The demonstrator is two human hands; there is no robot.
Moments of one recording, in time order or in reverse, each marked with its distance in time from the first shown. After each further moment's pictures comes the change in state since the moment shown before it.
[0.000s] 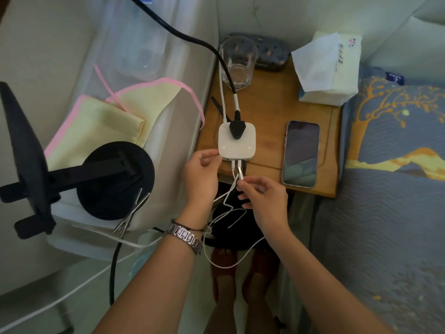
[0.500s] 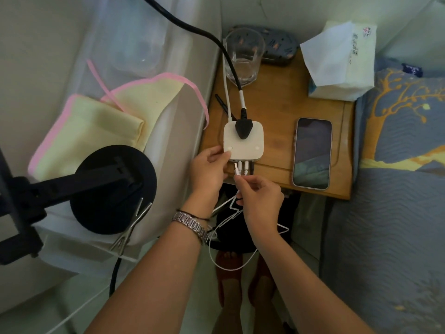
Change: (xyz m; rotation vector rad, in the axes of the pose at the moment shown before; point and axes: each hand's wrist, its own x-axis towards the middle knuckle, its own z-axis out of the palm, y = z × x) left_hand 0.029 -0.003 0.009 -0.109 -0.091 -0.153; right_hand 0.009 0.010 0.038 -0.086 0.195 -0.078
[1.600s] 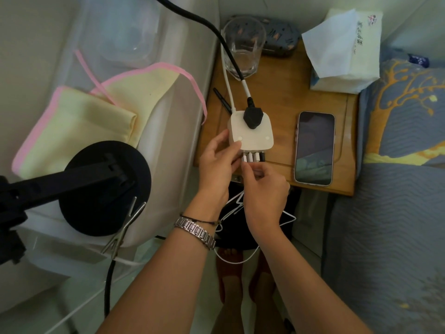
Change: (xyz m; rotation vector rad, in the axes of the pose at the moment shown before) left_hand -0.011 0.003 0.011 -0.328 -0.179 0.001; right_hand 0.003 -0.013 0.004 -0.247 0.171 -0.105
